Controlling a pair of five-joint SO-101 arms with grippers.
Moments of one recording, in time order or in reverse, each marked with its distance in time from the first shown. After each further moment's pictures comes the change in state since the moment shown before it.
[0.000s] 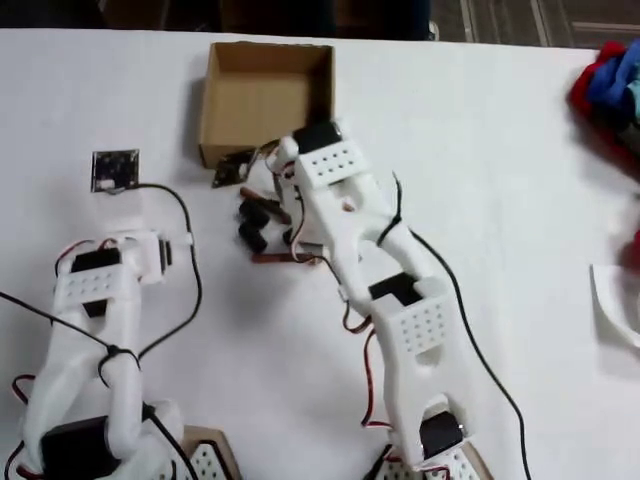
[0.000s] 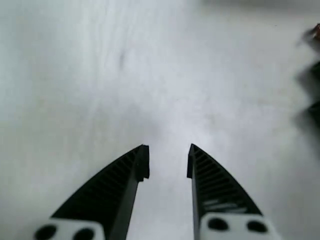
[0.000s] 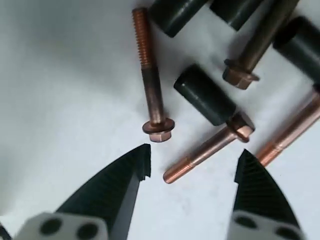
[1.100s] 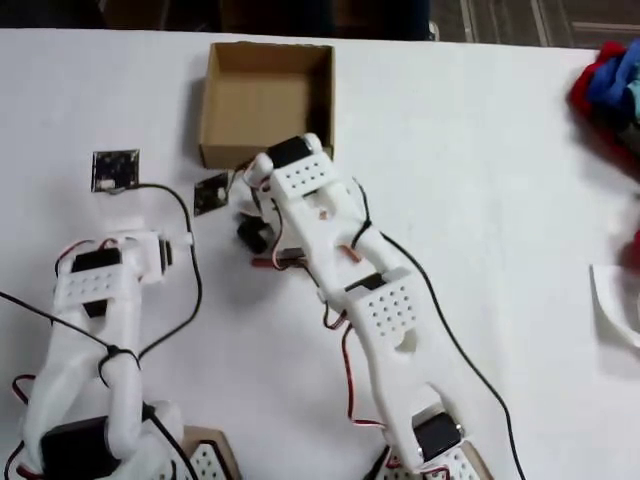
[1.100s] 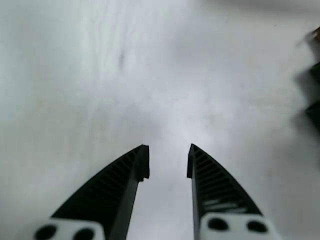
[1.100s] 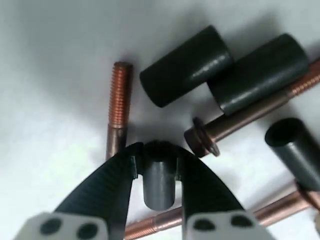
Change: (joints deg) left arm 0.2 0.0 0.0 0.0 0.0; right arm -3.4 15.4 -11.4 -3.6 7.1
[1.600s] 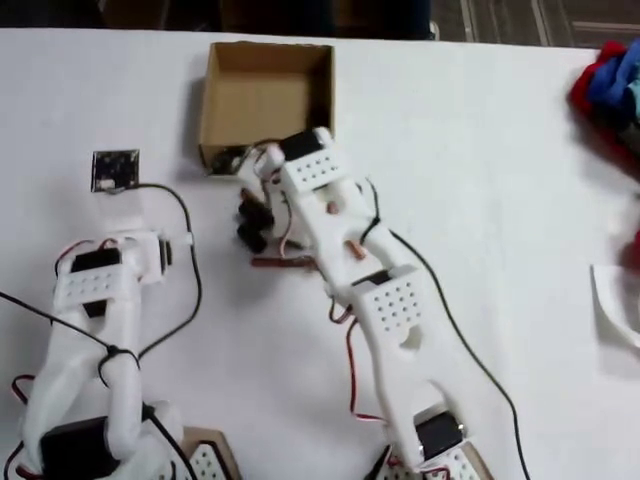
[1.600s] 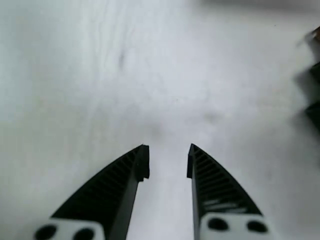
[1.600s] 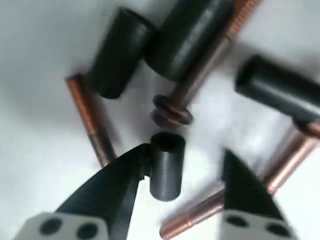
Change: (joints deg) left arm 0.0 0.0 0.0 0.0 0.0; right arm 3.3 0.3 -2.5 1.2 -19.7
